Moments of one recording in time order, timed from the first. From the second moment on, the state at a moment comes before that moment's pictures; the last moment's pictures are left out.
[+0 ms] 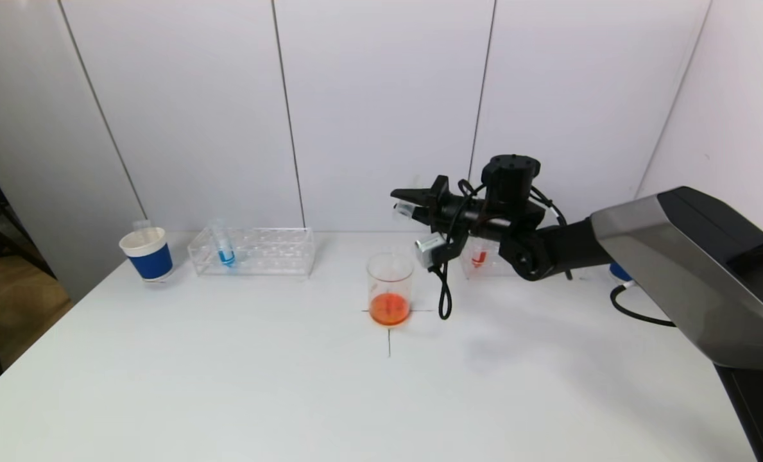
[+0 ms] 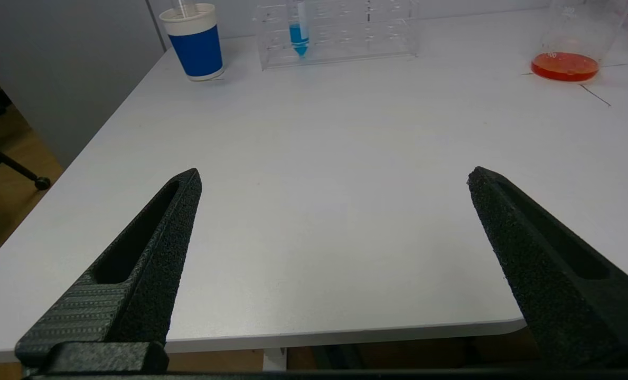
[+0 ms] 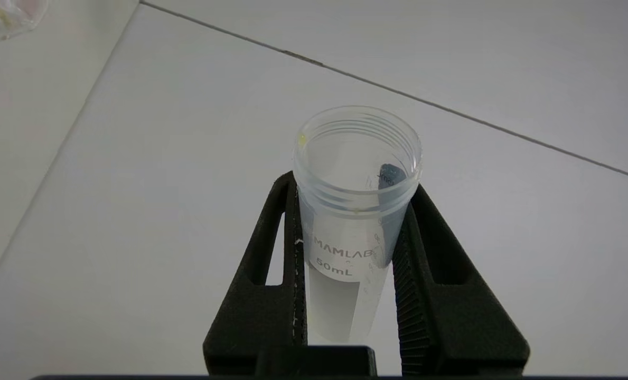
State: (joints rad) left arm 0.00 0.00 0.00 0.01 -0.02 0.06; right arm 0.38 2.43 -1.65 -0.77 0.66 -1.85
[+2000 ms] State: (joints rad) left arm 0.00 0.00 0.00 0.01 -0.02 0.06; right arm -0.07 1.84 -1.67 -0.09 0.21 -0.04
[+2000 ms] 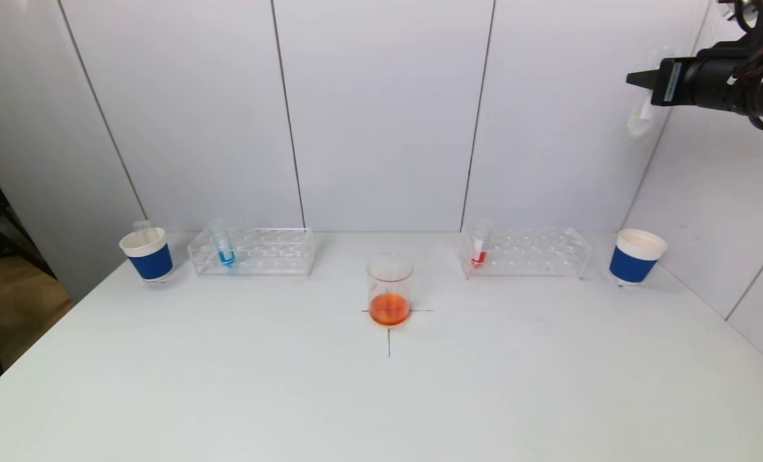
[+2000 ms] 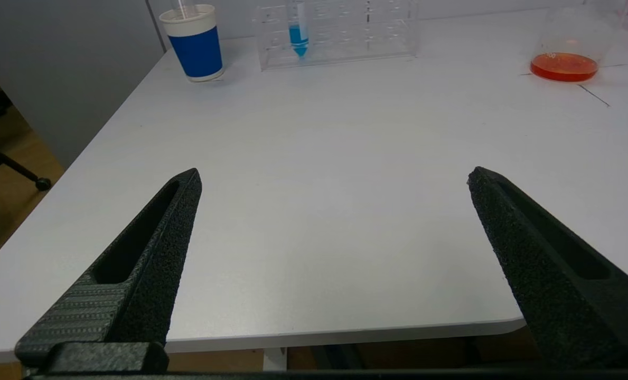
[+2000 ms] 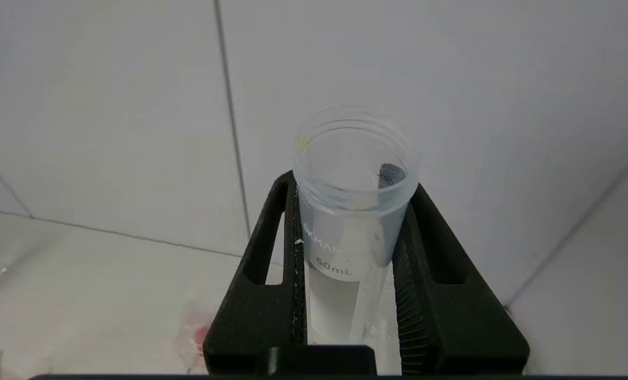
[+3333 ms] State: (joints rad) left arm 0.00 0.00 0.00 0.01 -0.02 0.06; right arm -0.29 2.04 -1.31 -0.46 0.21 0.00
